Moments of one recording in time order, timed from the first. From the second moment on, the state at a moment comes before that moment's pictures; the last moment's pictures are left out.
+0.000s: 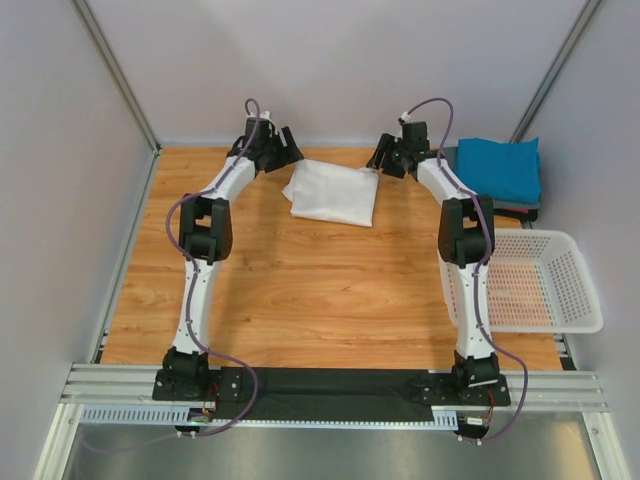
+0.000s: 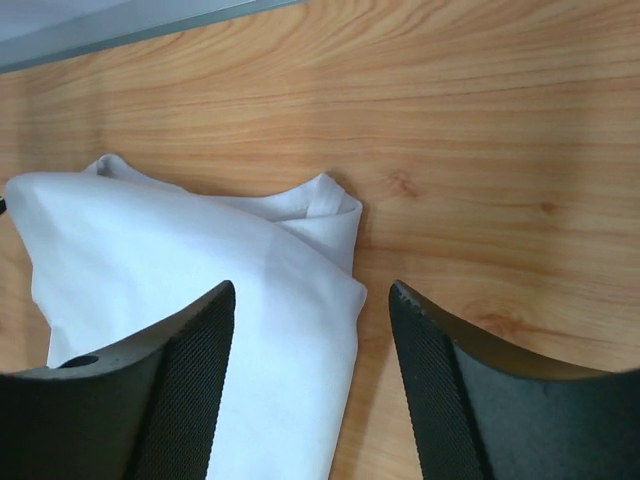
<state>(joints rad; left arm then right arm) -0.22 2.57 2.26 -0.28 0.22 -0.54 0.15 2.49 2.13 -0.32 -0.25 0.48</state>
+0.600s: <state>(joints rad) -0.21 2.23 1.85 -0.31 0.24 -0.42 0.16 2.12 1.60 -0.26 -0.39 0.54</state>
